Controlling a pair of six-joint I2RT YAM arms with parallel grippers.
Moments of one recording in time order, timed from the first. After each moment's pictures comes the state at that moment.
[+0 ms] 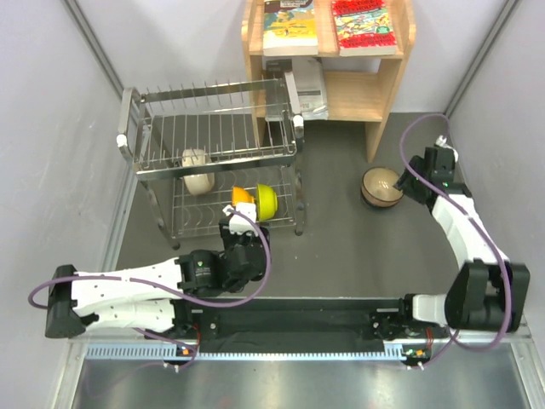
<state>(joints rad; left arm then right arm) -1.32 1.00 0.79 -0.46 -1.02 -0.68 -0.07 1.31 0.95 -0.42 0.06 0.48</state>
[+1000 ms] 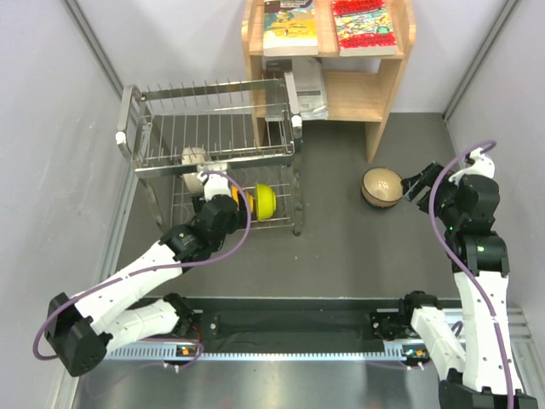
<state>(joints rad) -0.75 0.99 0.76 -0.37 -0.60 -0.51 -0.07 0.72 0.97 -0.62 -0.07 0.47</state>
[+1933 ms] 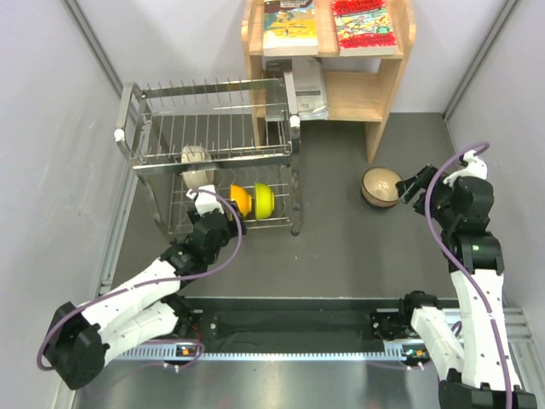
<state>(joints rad) -0.68 0.89 0.46 -0.06 -0.55 -0.55 -0.07 0.70 0.91 -0.58 -0.12 0.47</state>
